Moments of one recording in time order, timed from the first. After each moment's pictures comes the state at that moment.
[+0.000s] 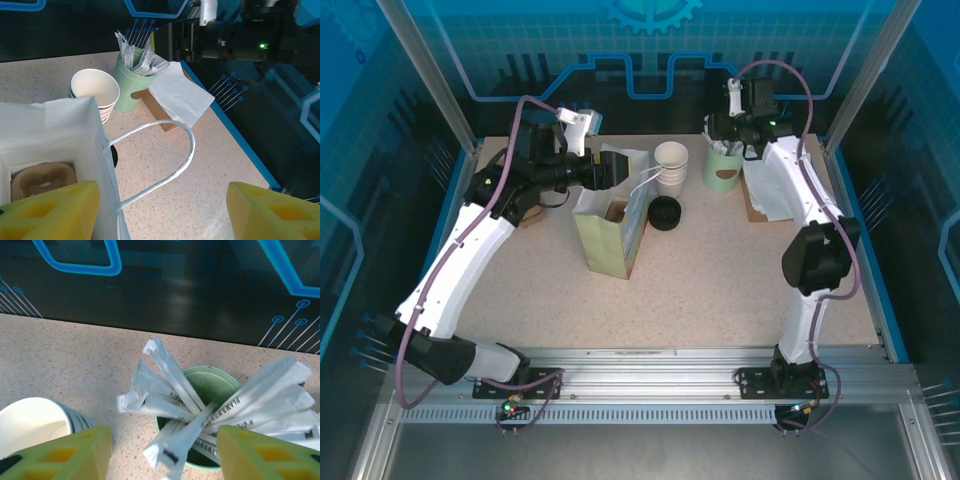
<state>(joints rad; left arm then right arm) -0.39 1.40 1.65 -0.71 0.41 -0.34 0.18 2.02 2.08 -0.71 0.00 0.04</state>
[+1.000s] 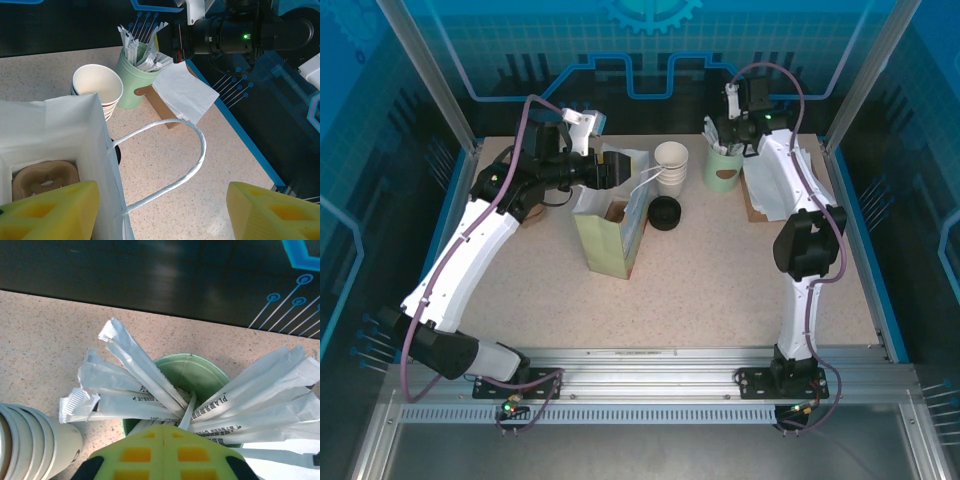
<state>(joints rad) -0.39 1.43 1.65 -0.71 0.41 -0.32 0.15 2.15 2.22 -0.83 0.03 -0.01</state>
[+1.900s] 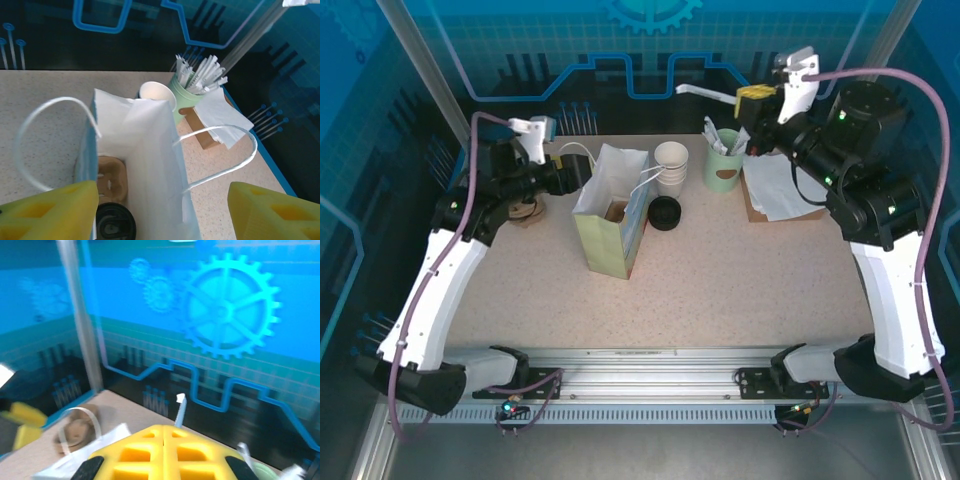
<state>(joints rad) -0.22 1.21 1.48 -0.69 0.34 -0.35 0.46 1.34 2.07 -0.79 -0.14 0.00</state>
